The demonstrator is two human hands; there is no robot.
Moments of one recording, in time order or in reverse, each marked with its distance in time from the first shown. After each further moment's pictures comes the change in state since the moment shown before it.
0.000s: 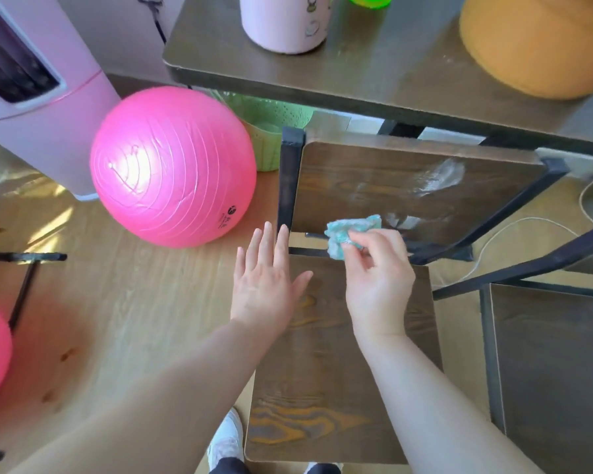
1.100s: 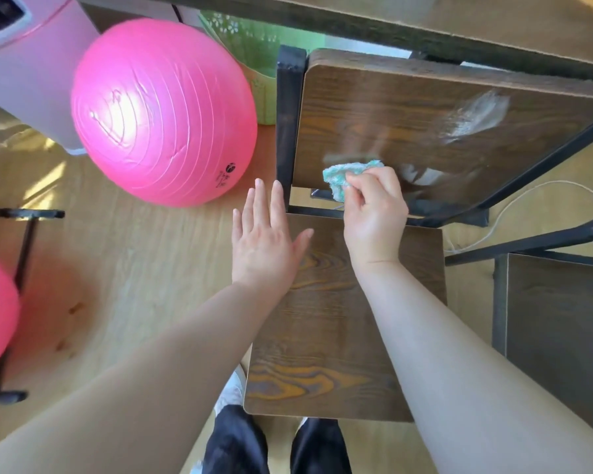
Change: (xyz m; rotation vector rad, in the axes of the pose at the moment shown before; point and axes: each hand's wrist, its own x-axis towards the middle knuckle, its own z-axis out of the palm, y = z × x) left_hand 0.018 0.006 0.018 -0.086 0.025 -0.080; right_hand 0.033 0.055 0.051 -0.131 -0.052 -0.133
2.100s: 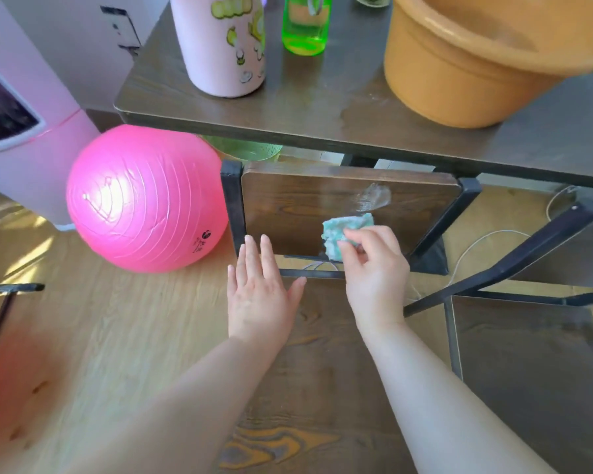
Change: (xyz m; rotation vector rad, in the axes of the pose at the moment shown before) left_hand -0.026 0.070 -0.021 -0.039 0.090 -0.003; right_hand 0.015 -0.002 -0.106 0.087 0.025 0.077
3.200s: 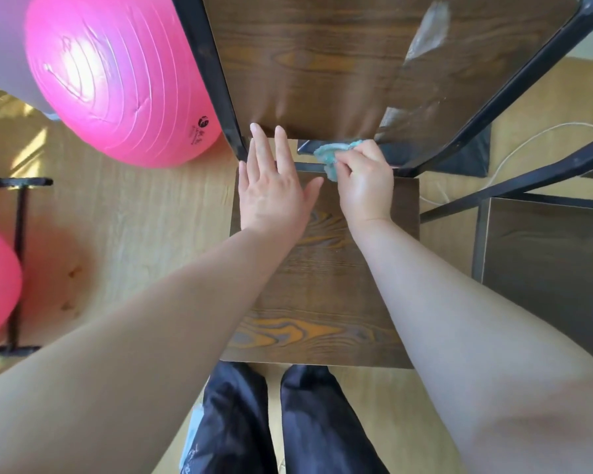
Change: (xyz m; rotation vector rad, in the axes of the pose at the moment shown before) left_hand 0.010 0.009 0.049 0.098 -0.115 -0.040; right_hand -0.038 0.089 0.074 -0.164 -0.312 0.050
